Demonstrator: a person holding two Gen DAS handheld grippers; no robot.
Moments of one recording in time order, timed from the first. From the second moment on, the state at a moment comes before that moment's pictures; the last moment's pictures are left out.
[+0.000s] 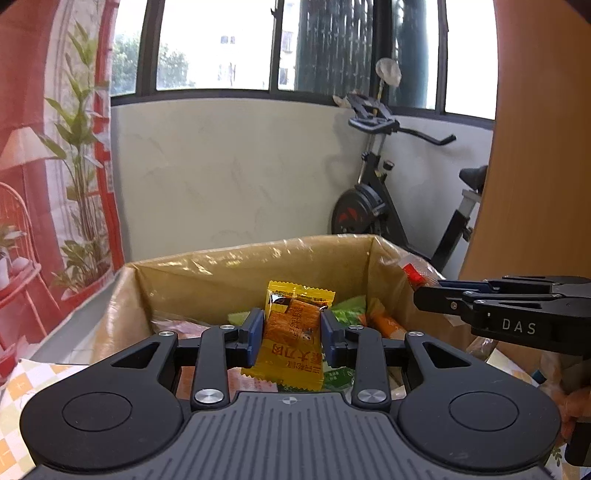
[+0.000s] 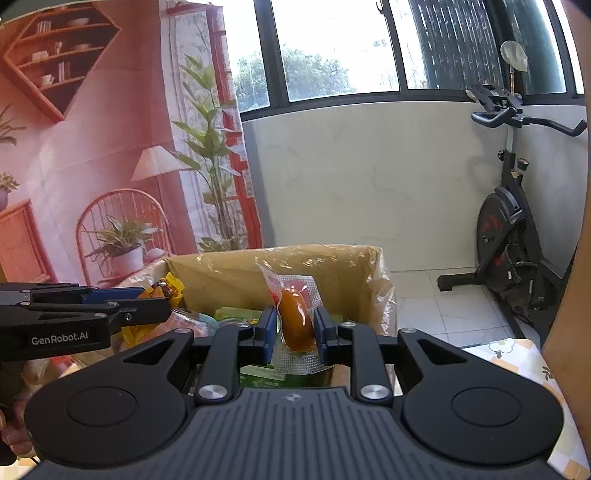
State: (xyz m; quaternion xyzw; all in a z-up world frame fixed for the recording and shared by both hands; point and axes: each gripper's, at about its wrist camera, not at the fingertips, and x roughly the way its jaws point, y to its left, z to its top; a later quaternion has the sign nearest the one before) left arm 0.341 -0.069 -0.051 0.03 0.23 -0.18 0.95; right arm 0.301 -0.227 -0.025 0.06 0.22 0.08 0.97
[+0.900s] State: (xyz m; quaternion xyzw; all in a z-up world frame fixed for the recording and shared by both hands) left arm 0.257 0.032 -0.037 -0.01 0.23 -0.12 0.96; right arm 0.209 -0.210 -0.037 0.08 0.20 0.08 0.97
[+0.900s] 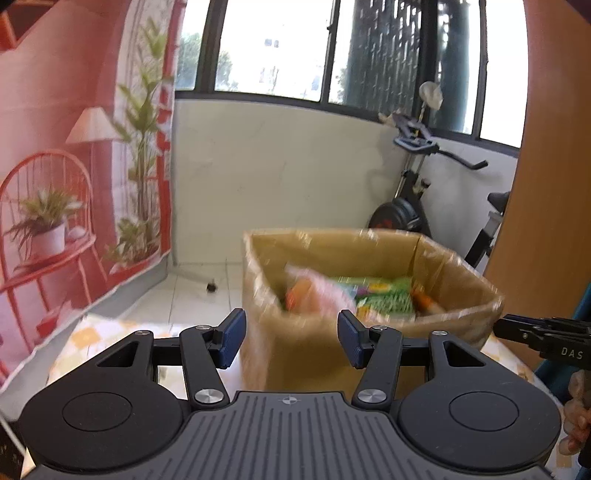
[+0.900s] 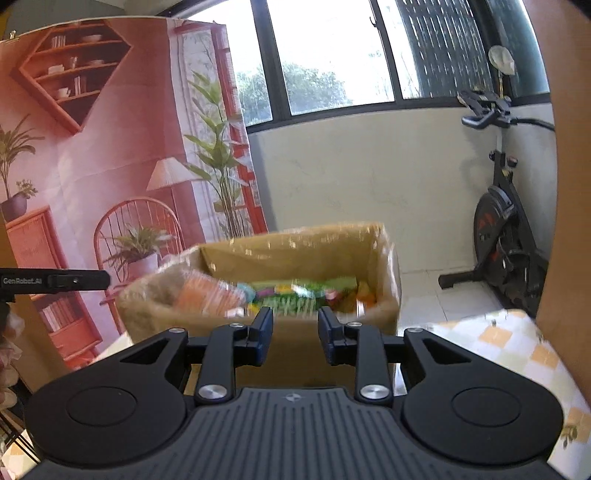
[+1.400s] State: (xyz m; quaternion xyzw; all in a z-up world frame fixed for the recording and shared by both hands) left arm 0.244 0.049 -0.113 -0.06 0.31 -0.11 0.94; right arm 0.185 -0.182 -0.124 0.09 0.34 0.09 0.93
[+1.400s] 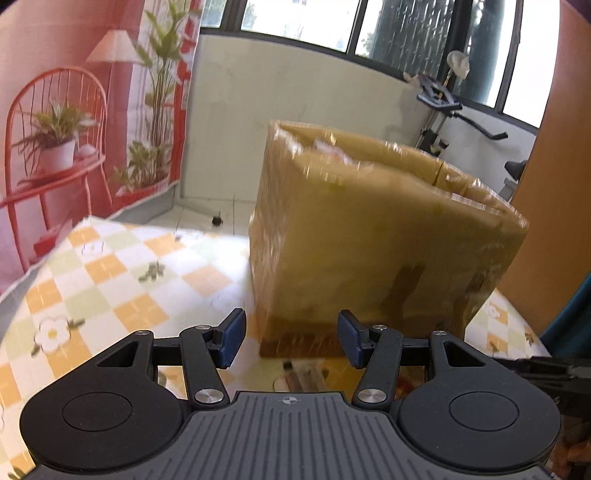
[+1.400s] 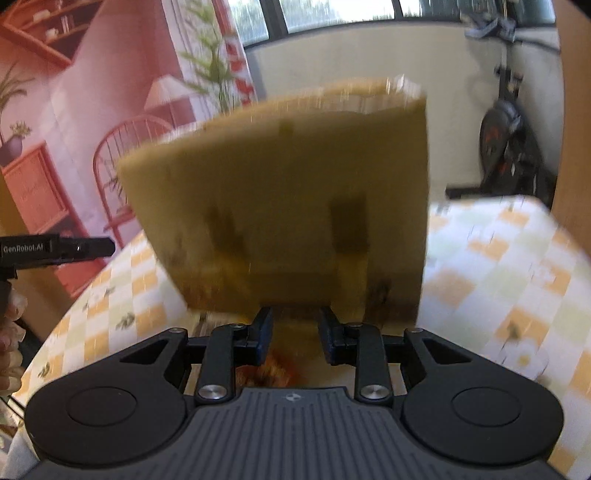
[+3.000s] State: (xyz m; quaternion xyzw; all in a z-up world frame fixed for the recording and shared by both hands) left arm 0.242 0.027 -0.193 -0.07 0.40 -0.07 0.91; right arm 0.188 -0.173 -0.206 0.03 0.37 0.08 0.93
